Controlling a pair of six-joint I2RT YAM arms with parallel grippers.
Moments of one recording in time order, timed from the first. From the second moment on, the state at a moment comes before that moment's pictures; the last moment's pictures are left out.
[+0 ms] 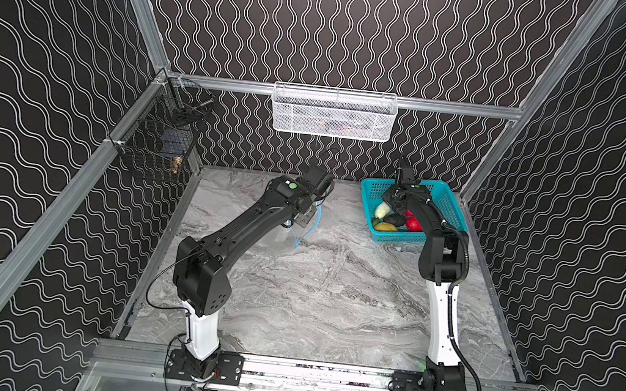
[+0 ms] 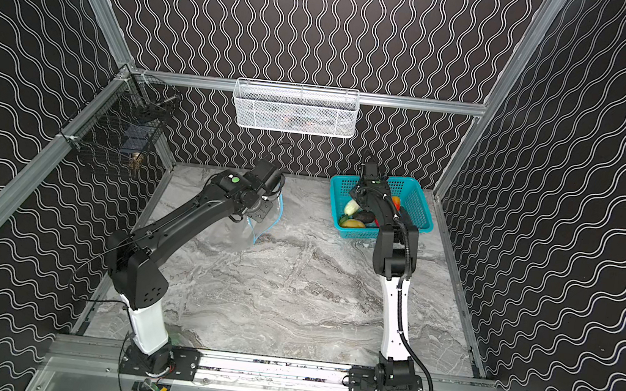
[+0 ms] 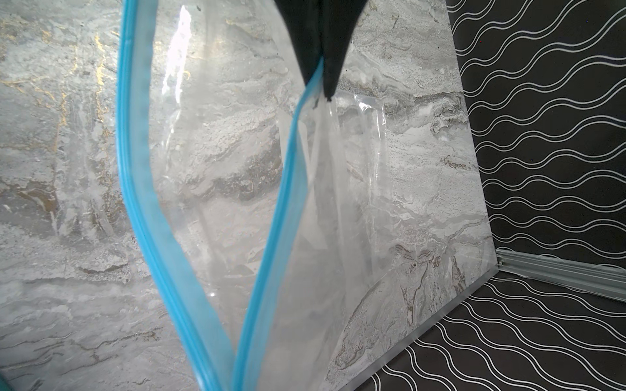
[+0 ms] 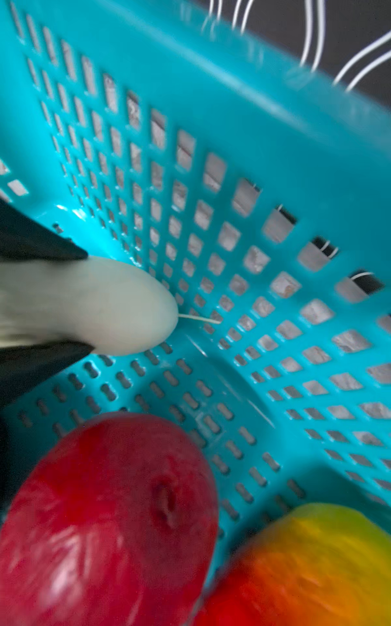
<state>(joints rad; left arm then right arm) -0.61 1.85 1.85 -1.13 -0.48 -0.06 0.14 2.53 2.26 -0.67 0.10 0.79</state>
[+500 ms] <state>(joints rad) -0.62 1.86 1.85 -1.13 -0.47 -0.06 0.10 2.39 2.11 -0.57 0.01 0.83</state>
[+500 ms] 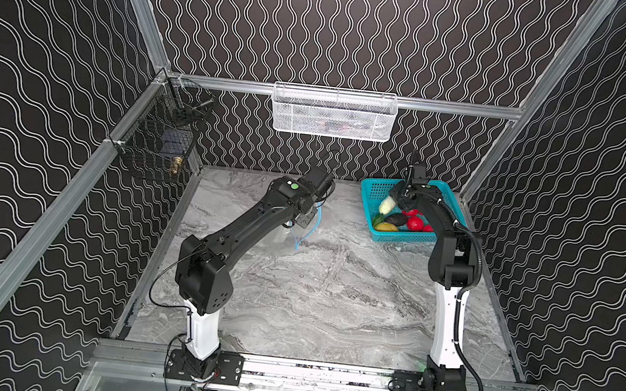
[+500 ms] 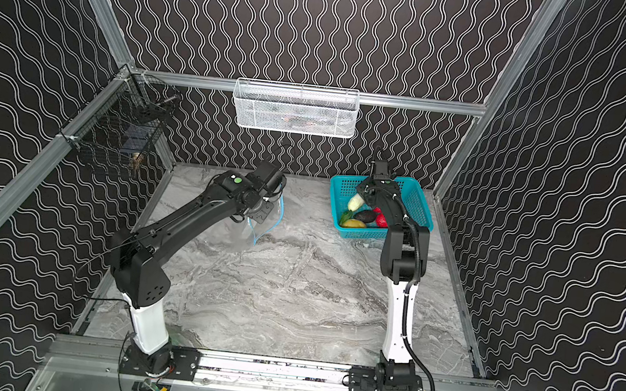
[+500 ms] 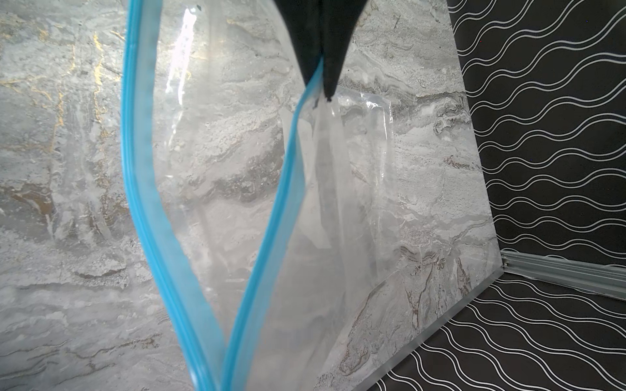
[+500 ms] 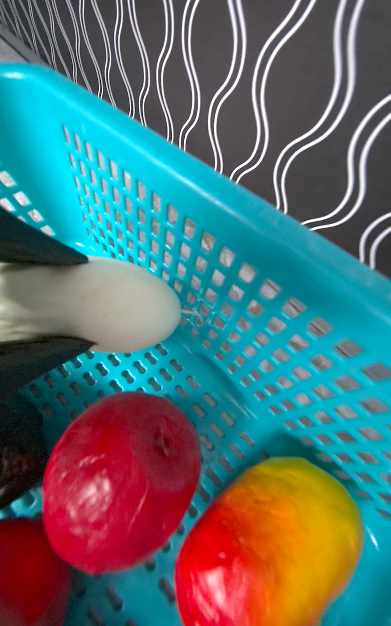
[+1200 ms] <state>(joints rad) -0.62 1.85 1.82 -1.12 -0.44 -0.07 0.08 2.19 1.85 -0.40 -0.03 0.87</state>
